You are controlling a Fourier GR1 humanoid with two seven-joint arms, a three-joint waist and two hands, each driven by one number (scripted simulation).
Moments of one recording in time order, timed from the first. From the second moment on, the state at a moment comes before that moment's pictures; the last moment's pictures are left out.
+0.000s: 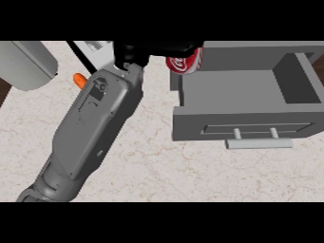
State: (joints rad) left arm -1.01 0.00 -0.12 -1.10 0.29 0.51 0.17; right arm 0.44 -0.01 -0.68 -2.27 -0.54 0.46 0.25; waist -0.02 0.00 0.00
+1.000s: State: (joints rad) left arm -1.34 0.00 -0.30 -0.67 0.62 0.64 -0.01; right arm 0.38 -0.03 -0.66 -2.29 -0.53 0.44 0.28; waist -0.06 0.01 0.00
